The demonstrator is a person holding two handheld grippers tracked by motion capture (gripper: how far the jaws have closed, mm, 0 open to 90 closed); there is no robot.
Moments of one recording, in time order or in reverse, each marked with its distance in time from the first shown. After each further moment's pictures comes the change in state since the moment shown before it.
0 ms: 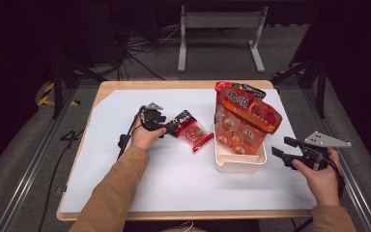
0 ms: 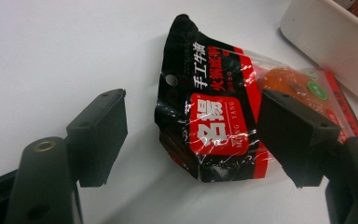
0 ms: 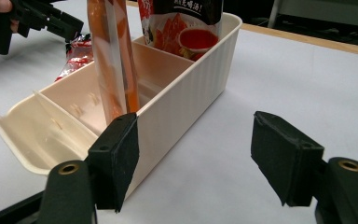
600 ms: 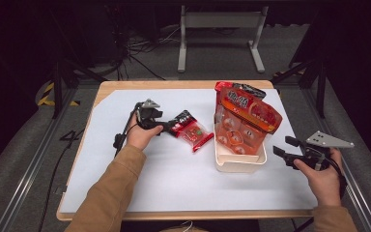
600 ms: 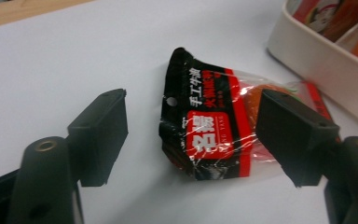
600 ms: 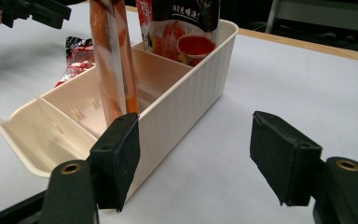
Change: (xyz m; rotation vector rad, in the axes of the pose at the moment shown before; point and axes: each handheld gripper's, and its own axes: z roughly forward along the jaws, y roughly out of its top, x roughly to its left) left arm -0.010 0.010 -0.027 -0.060 0.053 0.064; right arm 0.000 0.002 -0.004 -0.016 -0.004 -0.002
